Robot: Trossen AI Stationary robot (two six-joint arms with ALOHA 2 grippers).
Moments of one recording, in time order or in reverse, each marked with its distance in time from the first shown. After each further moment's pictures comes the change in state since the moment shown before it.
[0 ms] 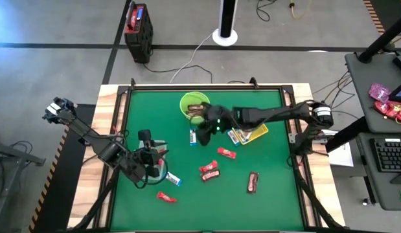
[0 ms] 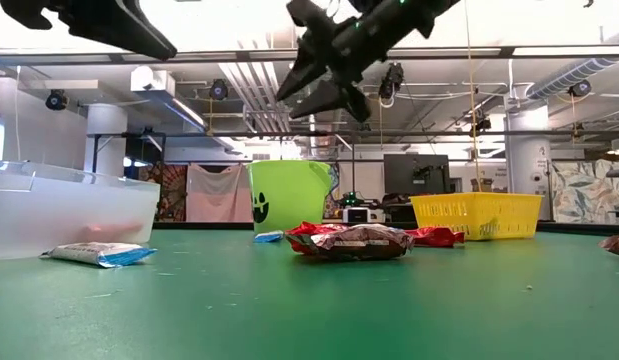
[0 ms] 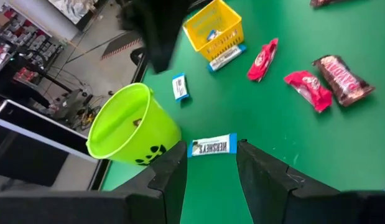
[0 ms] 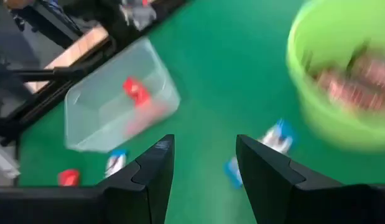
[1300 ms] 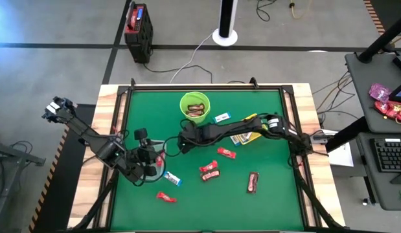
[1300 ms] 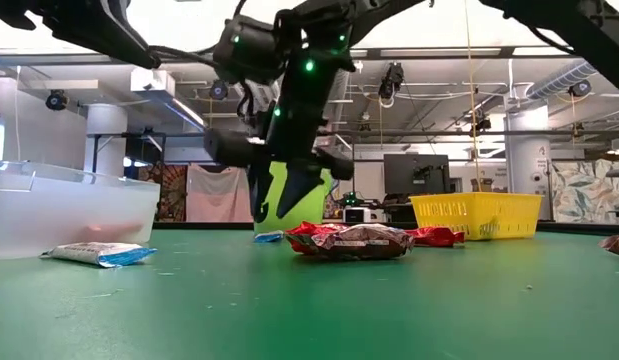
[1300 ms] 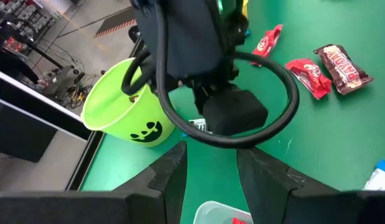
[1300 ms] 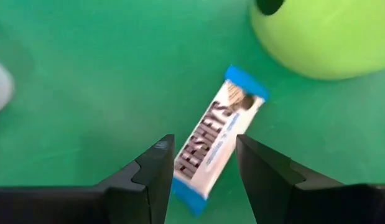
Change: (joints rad) left arm -0.005 -0.031 0.000 -0.121 0.019 -0.166; right arm 0.121 0.589 0.572 -0.532 0.372 0.329
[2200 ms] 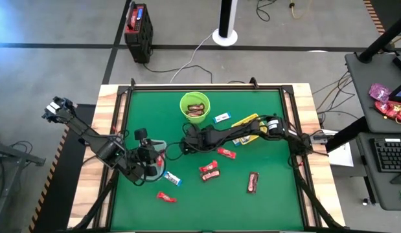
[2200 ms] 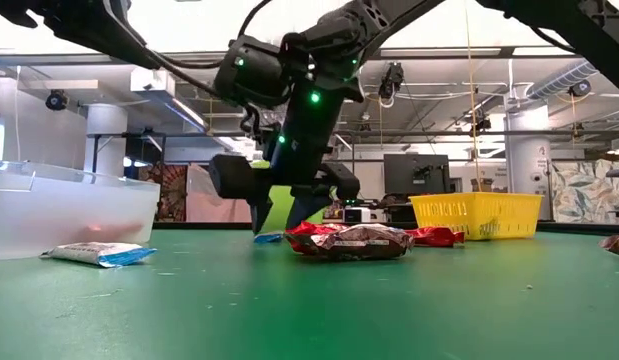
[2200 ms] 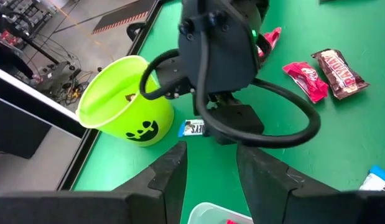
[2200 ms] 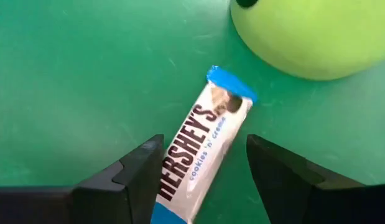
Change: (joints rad) left arm 0.001 0.001 -0.001 0.005 0.013 -0.028; right arm 0.017 0.009 -0.132 0.165 0.156 0.017
